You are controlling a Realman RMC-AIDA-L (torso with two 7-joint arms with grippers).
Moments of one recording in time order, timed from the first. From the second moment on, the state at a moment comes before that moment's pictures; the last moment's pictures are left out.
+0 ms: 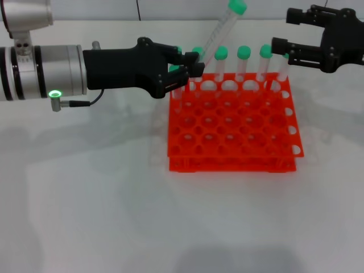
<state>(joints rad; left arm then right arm) -0.71 -2.03 0.94 0.55 1.72 1.46 -1.31 0.51 2.01 -0.93 -0.88 -1.57 -1.47 1.36</state>
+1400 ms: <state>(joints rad) -0.71 -2.03 0.94 0.56 1.74 1.47 -1.31 0.64 2.01 -0.94 -0.80 -1.55 -1.50 1.38</state>
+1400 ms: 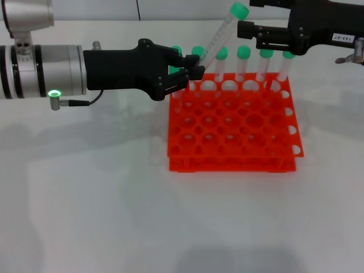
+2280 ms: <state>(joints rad) -0.72 -2.04 0.94 0.56 1.77 1.45 -1.31 0.65 2.01 -0.95 -0.77 -1.56 -1.49 1.37</state>
